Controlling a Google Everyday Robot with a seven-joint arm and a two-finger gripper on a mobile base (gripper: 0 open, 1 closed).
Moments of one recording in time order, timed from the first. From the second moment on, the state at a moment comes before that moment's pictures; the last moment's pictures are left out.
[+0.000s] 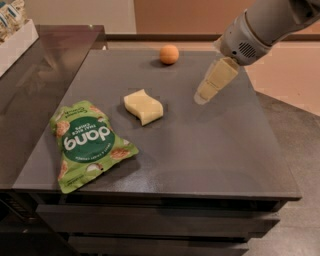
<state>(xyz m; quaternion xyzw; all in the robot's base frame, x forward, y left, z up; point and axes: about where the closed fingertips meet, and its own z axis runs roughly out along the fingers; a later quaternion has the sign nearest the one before) 0.578 -0.118 0.952 -0.57 0.76 0.10 0.29</state>
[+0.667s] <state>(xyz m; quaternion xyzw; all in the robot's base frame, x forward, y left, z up) 0.657 -0.073 0.938 -0.49 0.79 0.15 0.34</state>
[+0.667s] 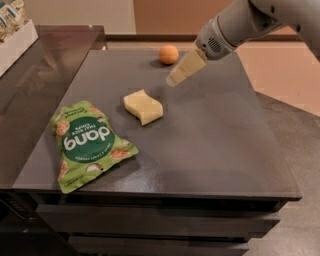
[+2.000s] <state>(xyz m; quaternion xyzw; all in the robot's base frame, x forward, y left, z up) 0.756 -0.052 0.905 -0.37 0.76 0.25 0.46</state>
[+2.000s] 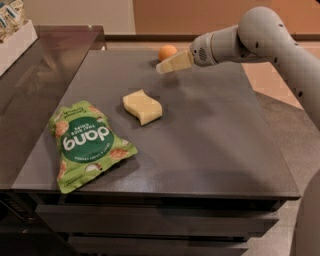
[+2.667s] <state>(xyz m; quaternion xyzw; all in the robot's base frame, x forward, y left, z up) 0.756 -0.044 0.900 -0.38 0.75 0.24 0.47</state>
